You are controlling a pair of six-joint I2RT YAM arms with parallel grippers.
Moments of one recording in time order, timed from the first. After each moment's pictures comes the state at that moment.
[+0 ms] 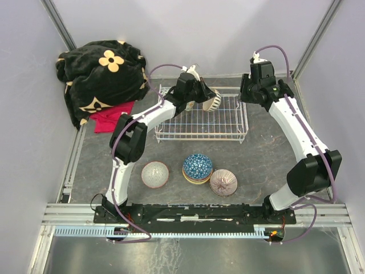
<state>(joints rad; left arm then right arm) -0.59 2.19 1.77 0.09 0.25 -0.75 0.25 1.57 1.58 -0.72 0.13 0.32</state>
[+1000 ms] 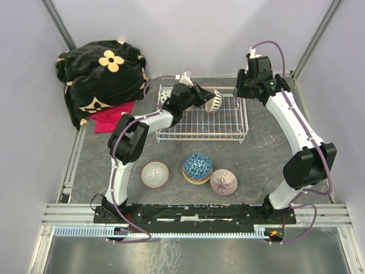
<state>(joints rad) -0.57 2.17 1.51 0.54 0.26 -0.98 0.25 1.65 1.67 -0.73 0.07 0.33</state>
